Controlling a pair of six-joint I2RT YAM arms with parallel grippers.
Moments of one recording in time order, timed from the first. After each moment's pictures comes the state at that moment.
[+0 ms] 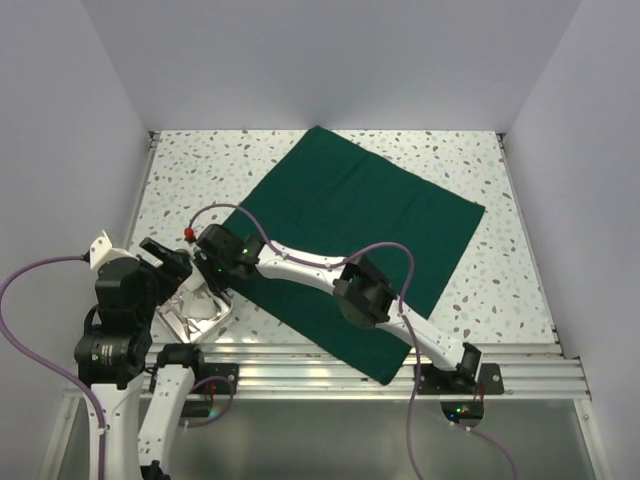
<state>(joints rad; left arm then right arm) 0.02 0.44 0.96 -1.04 -0.18 -0.74 1.14 2.61 2.35 -0.58 -0.08 0.36</state>
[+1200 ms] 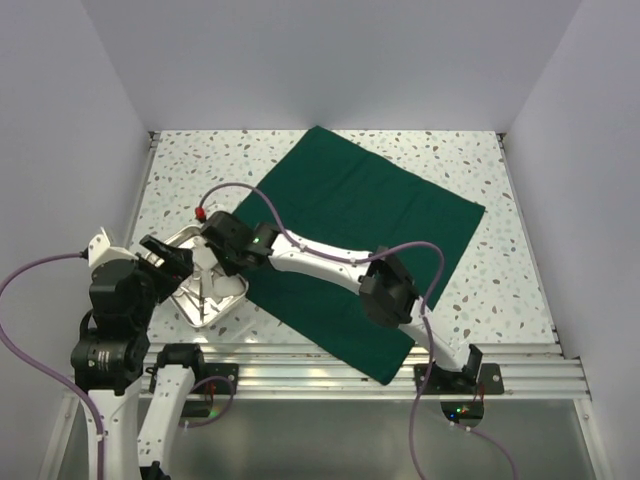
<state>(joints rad) 0.02 0.43 0.98 -1.01 -0.12 -0.72 1.16 2.43 2.25 -0.66 0.15 0.41</state>
